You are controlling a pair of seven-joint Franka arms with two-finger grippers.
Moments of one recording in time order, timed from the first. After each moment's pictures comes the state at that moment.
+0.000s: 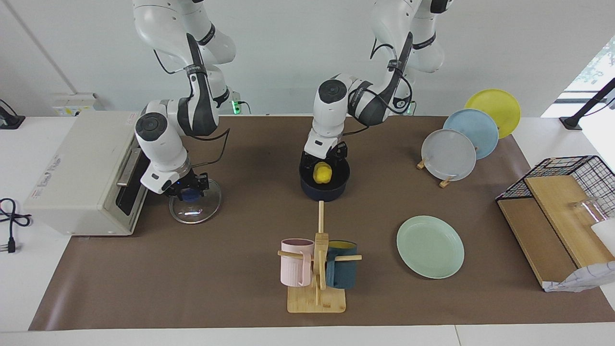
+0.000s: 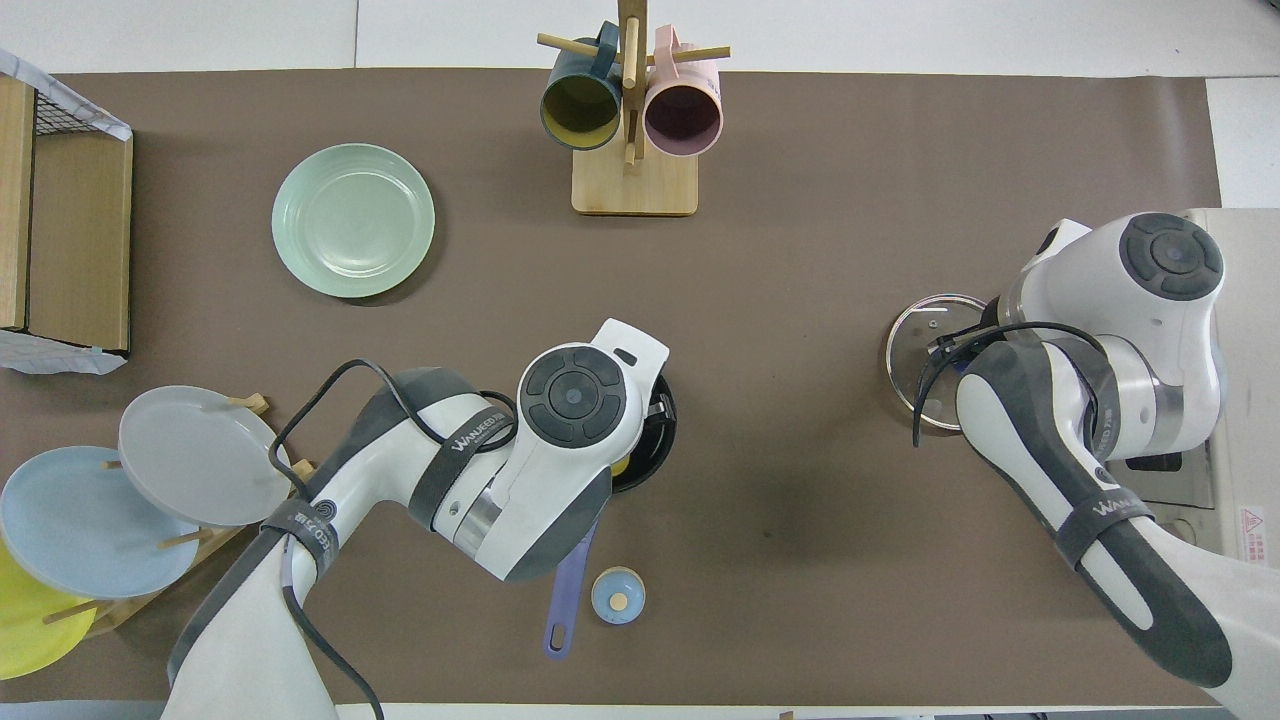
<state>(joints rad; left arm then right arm) -0.76 0.24 -0.01 -1.97 -0.07 2.18 -0.93 0.02 0.17 0.02 -2.11 -0.06 2.22 -0.14</state>
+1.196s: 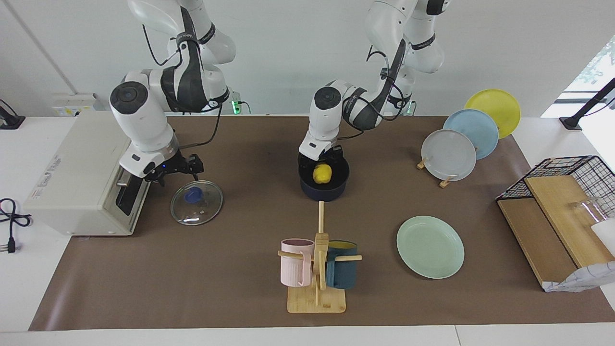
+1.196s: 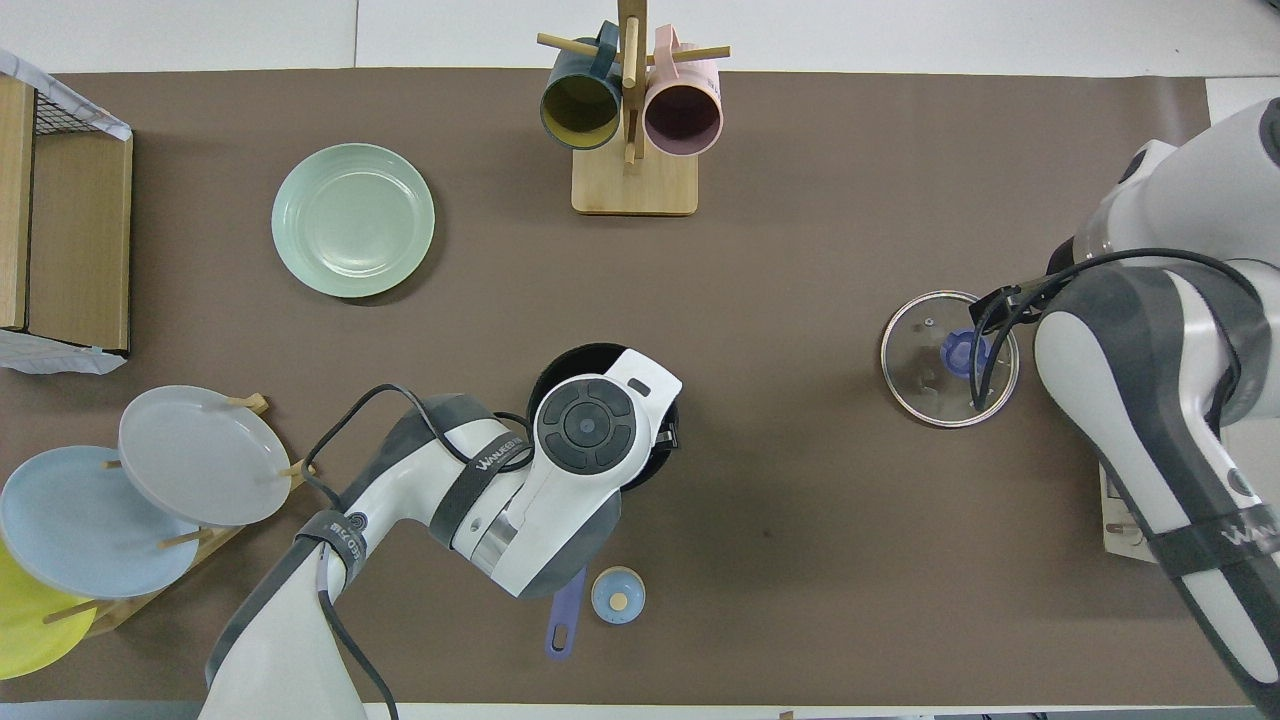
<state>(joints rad) -0.78 0.24 -0.01 -2.04 -0.07 2.26 -0.84 0.02 0.11 0.03 -1.79 -0.06 1.81 -0.13</state>
